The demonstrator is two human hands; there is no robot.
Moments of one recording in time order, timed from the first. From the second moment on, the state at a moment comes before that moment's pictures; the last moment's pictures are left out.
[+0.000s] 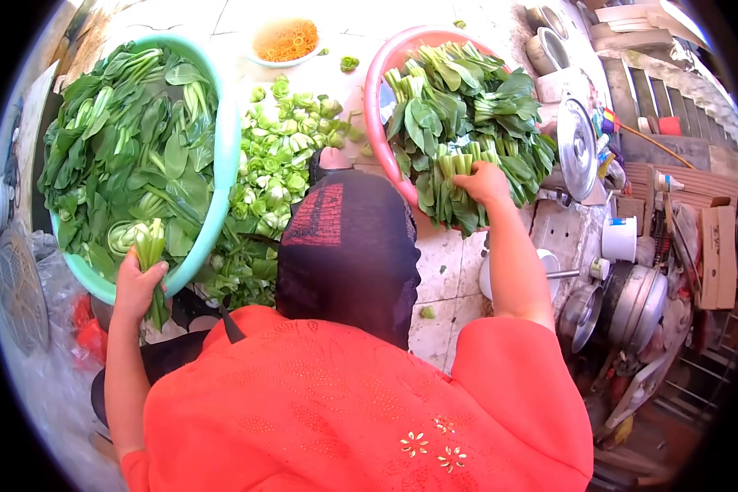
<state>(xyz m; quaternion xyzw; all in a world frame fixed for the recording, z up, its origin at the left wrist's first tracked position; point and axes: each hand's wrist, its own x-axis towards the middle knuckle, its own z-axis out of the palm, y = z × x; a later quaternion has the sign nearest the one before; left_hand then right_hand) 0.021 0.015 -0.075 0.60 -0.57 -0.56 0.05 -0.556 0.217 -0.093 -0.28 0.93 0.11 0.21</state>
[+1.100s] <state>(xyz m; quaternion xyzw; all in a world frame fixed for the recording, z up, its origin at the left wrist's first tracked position) 0.014 0.014 -0.075 0.58 -0.58 -0.57 0.05 -0.539 0.117 -0.073 -0.38 0.89 -0.18 0.17</state>
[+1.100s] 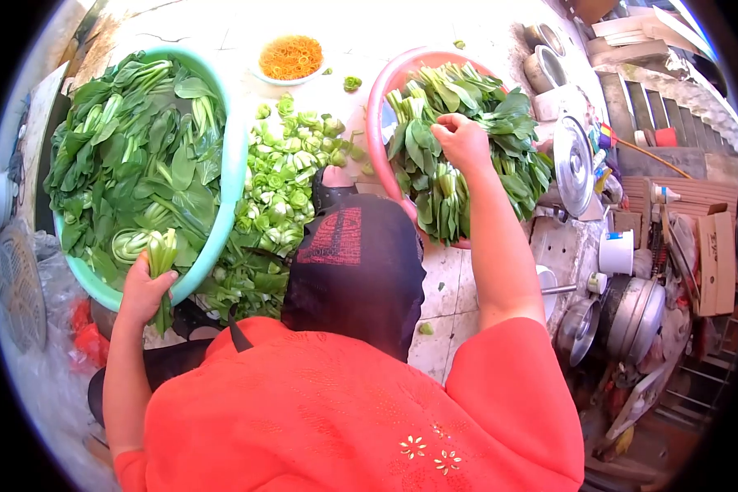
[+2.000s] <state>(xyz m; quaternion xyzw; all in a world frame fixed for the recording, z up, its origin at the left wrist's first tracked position) 0.011 0.007 -0.054 0.55 -0.58 -0.59 0.11 -0.567 0.151 -0.049 -0.15 0.65 -0.61 0.43</state>
